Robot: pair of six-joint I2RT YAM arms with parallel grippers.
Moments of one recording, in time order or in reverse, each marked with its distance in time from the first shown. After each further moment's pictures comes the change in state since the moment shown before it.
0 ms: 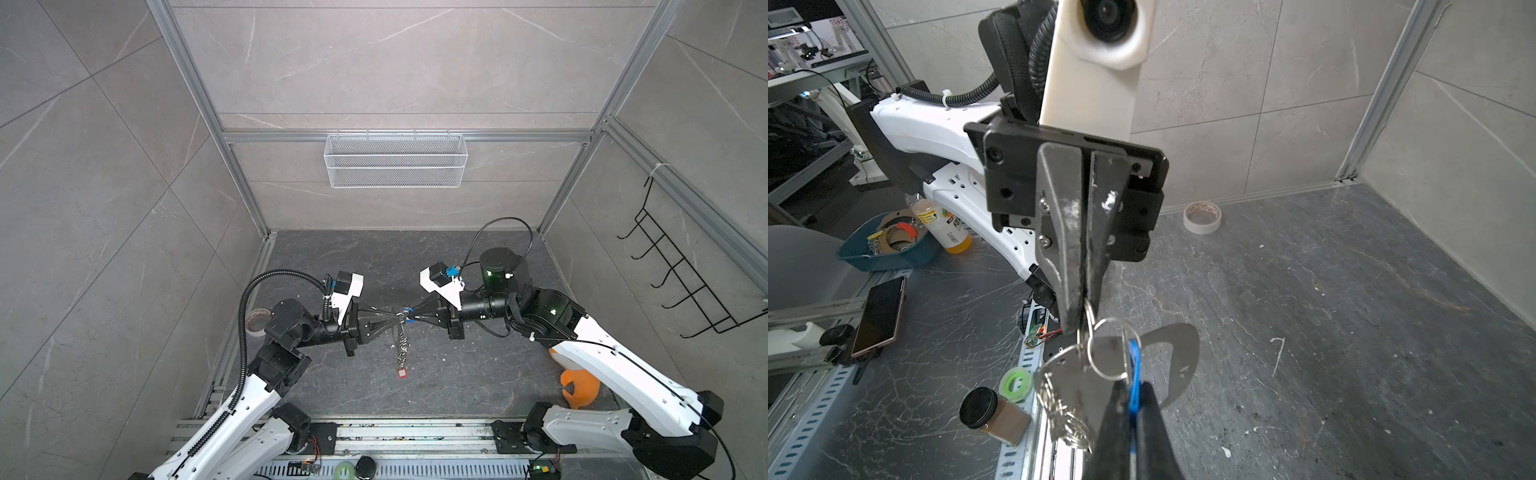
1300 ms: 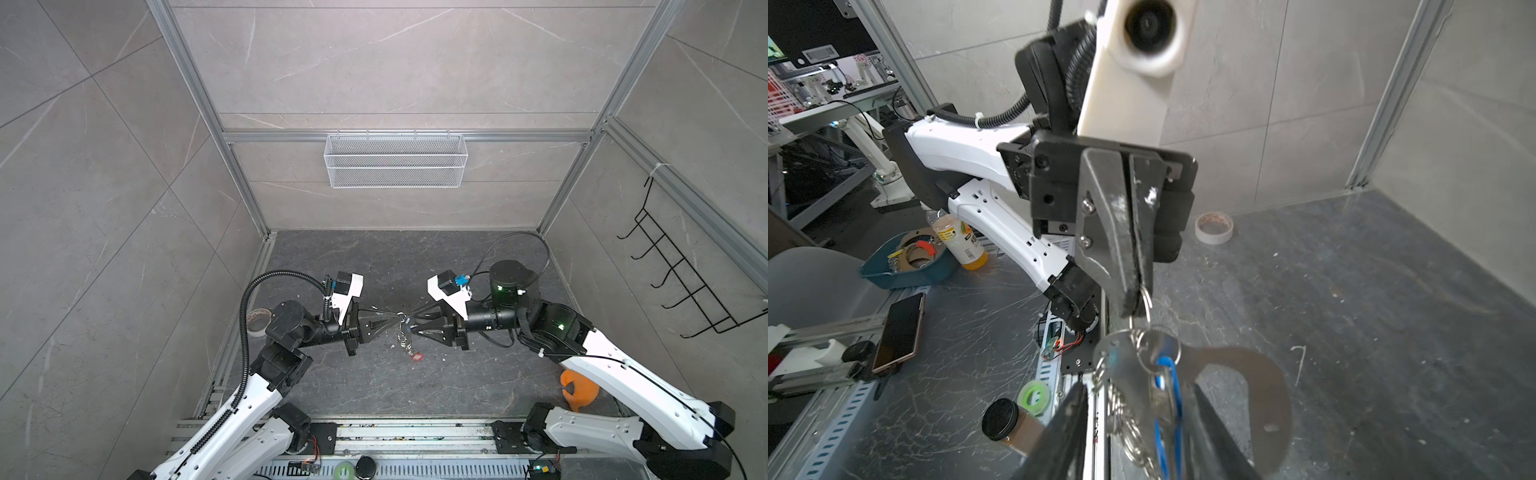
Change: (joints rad) left arm 0.000 0.001 -0.019 0.023 -0.032 0.024; right arm 0.039 -0.122 -0.114 0.117 0.030 0.105
